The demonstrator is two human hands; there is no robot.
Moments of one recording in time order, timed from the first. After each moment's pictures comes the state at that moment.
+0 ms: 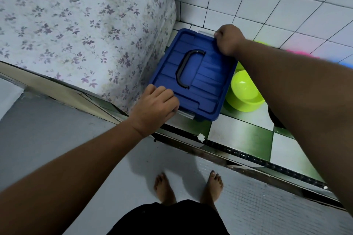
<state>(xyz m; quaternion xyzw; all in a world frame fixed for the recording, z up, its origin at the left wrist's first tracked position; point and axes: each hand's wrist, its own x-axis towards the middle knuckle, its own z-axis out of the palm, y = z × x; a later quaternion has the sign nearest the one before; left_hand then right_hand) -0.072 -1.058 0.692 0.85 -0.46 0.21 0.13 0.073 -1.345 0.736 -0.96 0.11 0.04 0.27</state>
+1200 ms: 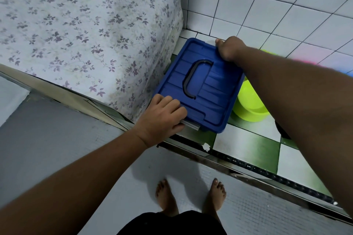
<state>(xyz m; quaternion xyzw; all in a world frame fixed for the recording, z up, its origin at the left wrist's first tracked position) -0.071 -1.055 0.680 0.86 -0.46 0.21 0.11 0.094 -1.335 0.727 -0.95 0.19 0.12 0.23</state>
